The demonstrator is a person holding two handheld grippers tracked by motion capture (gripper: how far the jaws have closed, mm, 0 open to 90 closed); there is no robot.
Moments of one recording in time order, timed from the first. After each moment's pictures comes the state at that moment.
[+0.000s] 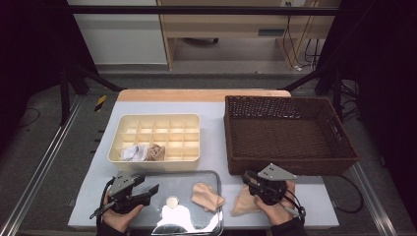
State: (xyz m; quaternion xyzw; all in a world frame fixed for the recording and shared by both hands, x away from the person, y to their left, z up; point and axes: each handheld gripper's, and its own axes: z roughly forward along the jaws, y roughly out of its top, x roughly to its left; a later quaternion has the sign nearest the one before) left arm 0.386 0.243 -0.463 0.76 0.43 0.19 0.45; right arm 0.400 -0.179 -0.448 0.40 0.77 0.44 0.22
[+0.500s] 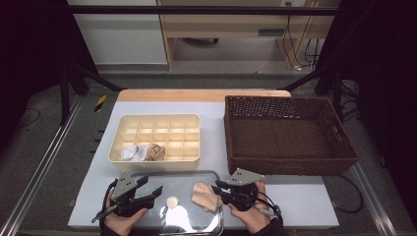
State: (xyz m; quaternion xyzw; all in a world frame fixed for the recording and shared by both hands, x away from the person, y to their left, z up) left arm 0.373 0.230 -0.446 0.76 0.42 0.20 0.45; right arm 0.392 -0.109 -0.443 0.32 0.82 0.46 0.13
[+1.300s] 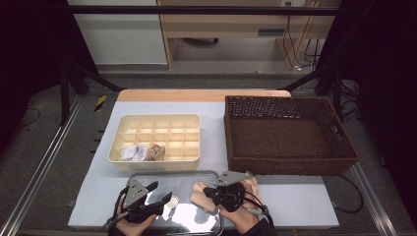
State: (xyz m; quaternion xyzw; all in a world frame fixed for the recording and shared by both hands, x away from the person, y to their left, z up) left arm 0.363 0.207 -0.464 0.77 0.40 0.20 0.46; right arm 0.396 -0.082 -0.452 0.31 0.84 0.43 0.09
